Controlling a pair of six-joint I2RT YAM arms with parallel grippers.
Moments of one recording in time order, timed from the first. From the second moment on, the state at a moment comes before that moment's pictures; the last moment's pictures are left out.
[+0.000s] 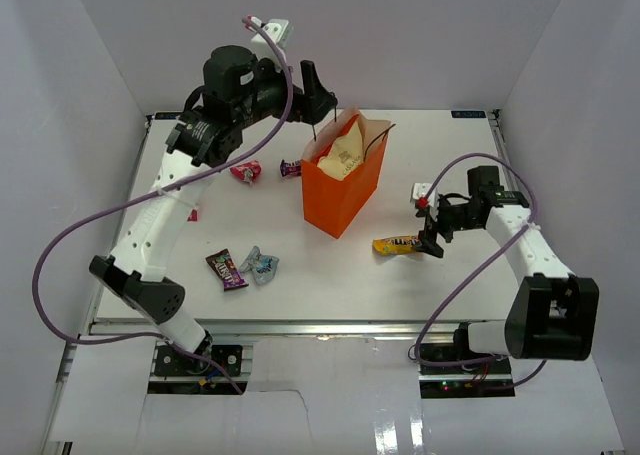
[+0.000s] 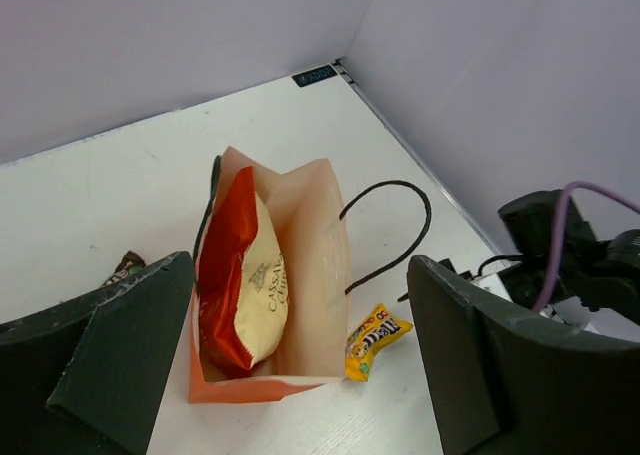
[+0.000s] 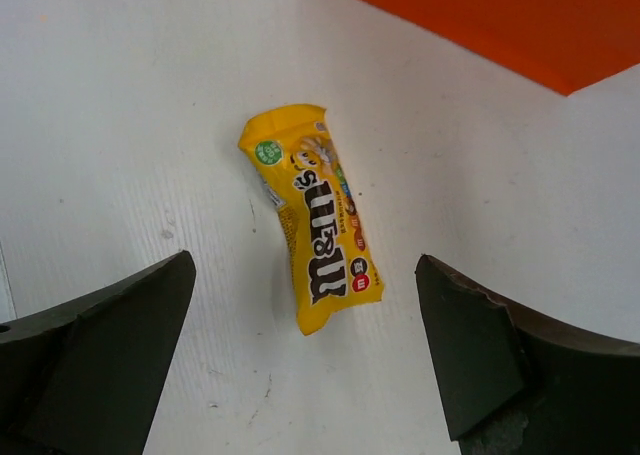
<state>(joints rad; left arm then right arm) -0.53 1.64 2.05 -0.59 0.24 -0.26 0.01 1.29 0.94 -0.81 -0.87 -1.24</state>
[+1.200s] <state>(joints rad) -0.53 0.95 0.76 -0.63 -0.26 -1.13 0.22 1.20 0.80 -0.73 -0.70 -1.23</state>
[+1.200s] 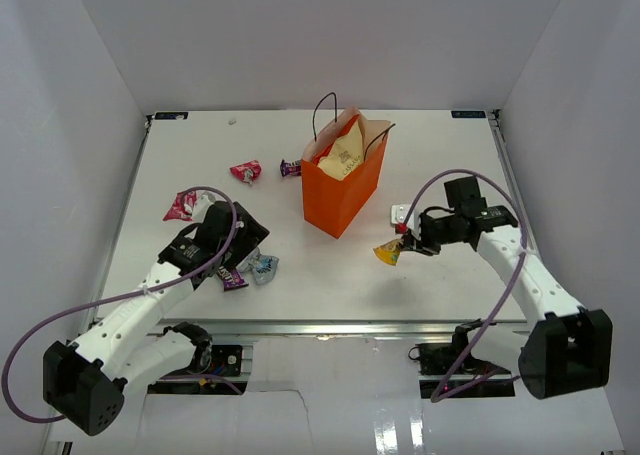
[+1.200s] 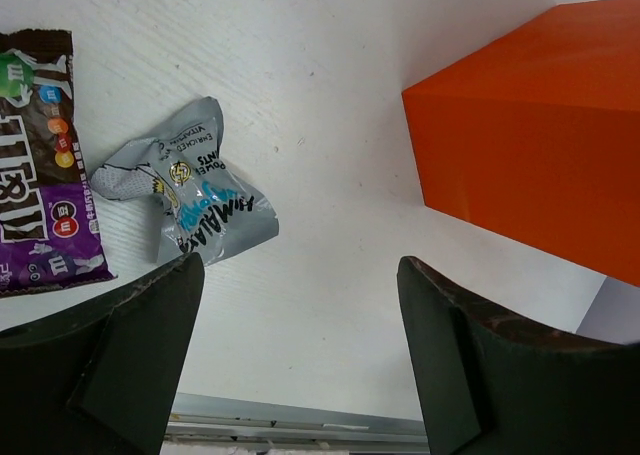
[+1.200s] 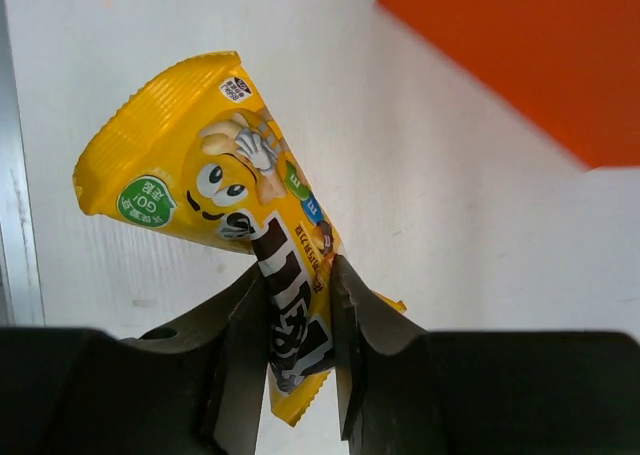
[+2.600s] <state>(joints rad) -0.53 0.88 0.61 -0.64 -0.13 -1.35 0.44 1.55 1.81 -0.53 -0.46 -0.86</state>
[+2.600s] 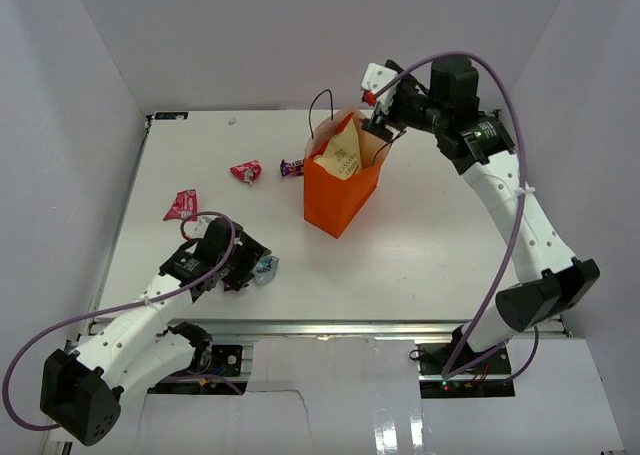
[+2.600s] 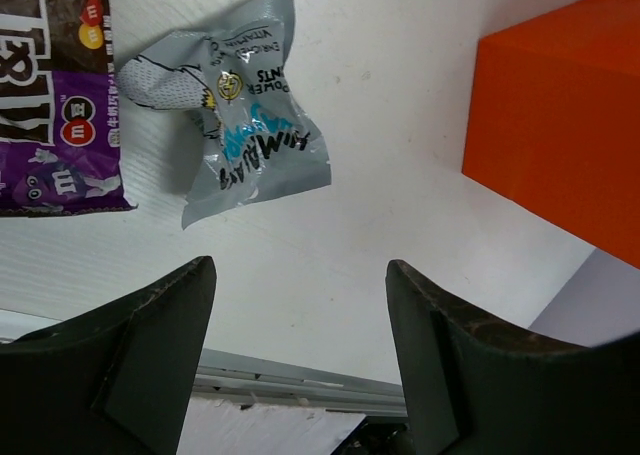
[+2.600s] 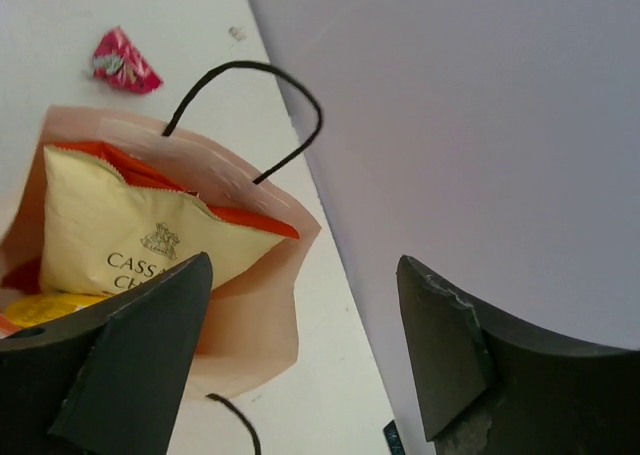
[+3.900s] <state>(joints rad) -0.53 1.04 0.90 -0.35 -0.04 -0.87 -0.04 1.09 0.95 -0.50 -0.68 -0.47</state>
